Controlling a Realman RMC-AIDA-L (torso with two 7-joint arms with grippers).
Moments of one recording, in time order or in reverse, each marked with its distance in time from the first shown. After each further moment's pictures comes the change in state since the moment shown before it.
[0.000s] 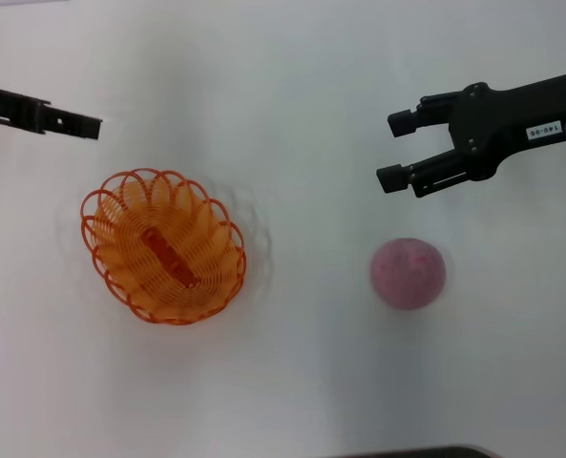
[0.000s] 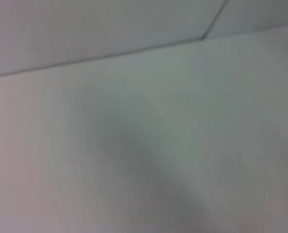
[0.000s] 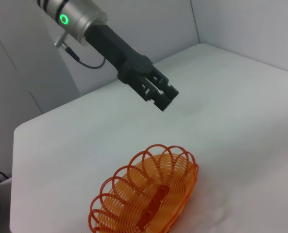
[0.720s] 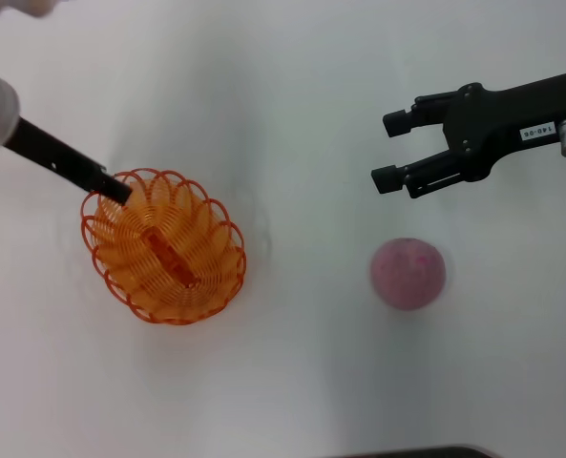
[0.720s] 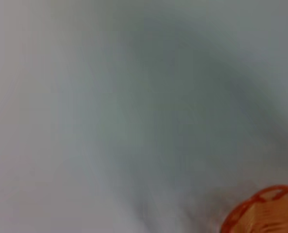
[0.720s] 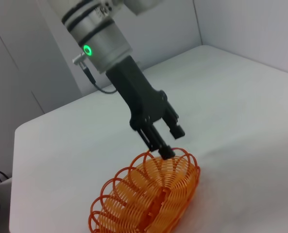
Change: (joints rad) left arm -0.097 -0.046 0.274 -0.144 0.247 -0.118 -0.057; right arm 0.003 0.007 -0.003 0.003 0.000 0.008 -0.010
